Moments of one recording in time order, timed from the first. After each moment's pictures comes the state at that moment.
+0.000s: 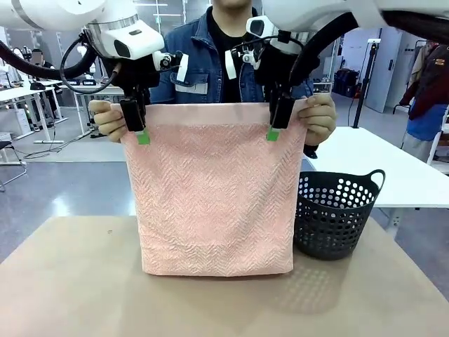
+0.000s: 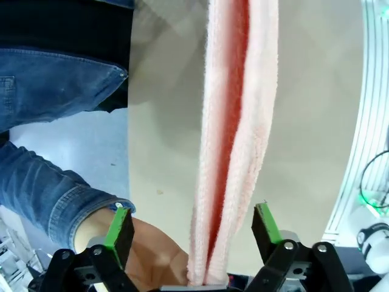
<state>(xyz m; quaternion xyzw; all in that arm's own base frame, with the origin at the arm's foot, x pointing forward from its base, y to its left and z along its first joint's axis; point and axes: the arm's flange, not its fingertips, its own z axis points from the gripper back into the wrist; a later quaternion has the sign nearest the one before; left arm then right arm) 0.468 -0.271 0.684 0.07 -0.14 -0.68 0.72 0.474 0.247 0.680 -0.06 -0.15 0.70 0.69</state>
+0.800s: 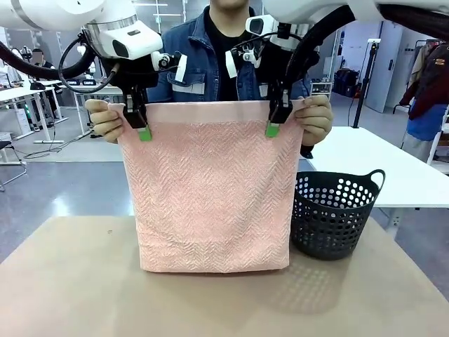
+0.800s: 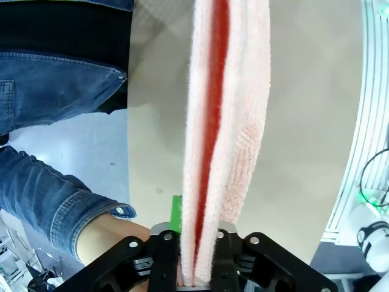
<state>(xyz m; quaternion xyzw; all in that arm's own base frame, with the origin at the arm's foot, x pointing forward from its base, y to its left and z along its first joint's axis) 0.468 -0.268 0.685 0.07 -0.14 -0.68 0.72 0.473 0.245 0.687 -0.06 -0.14 0.70 0.70</state>
